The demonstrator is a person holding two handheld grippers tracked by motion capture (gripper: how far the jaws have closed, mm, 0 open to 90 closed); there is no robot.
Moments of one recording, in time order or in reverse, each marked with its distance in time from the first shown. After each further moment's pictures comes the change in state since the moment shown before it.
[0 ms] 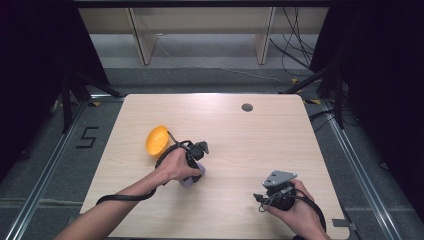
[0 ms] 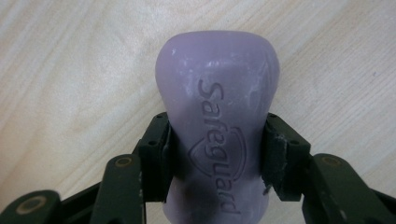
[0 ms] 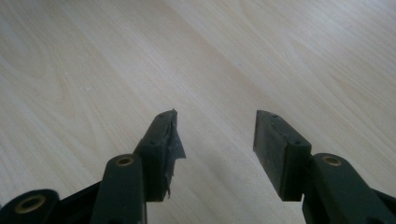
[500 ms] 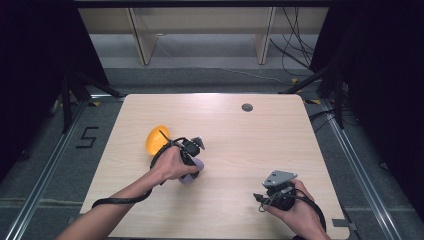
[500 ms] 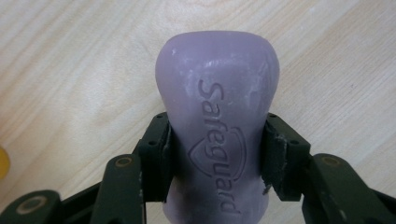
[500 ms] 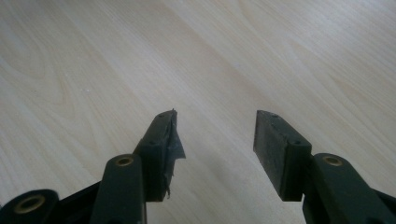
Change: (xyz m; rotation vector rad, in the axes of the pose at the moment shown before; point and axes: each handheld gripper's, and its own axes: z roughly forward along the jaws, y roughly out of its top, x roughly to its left) left arm 0.008 -0.007 -0.020 -0.088 -0.007 -0.034; right arm -0.001 0.001 -0.002 0.016 0.006 -0.005
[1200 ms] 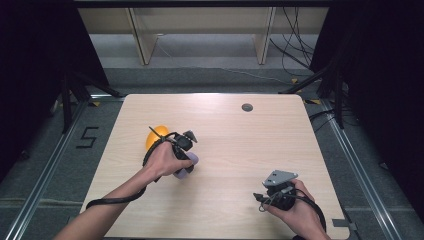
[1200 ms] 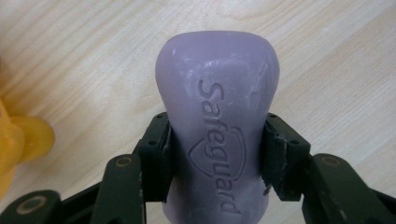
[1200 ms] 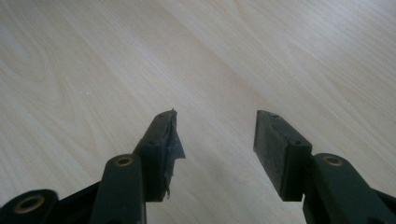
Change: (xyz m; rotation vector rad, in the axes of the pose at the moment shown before) left arm 0.016 -0.007 -0.016 -0.052 0.009 -0.086; right arm 0.000 0.000 -0.001 -0.010 -0.003 0.008
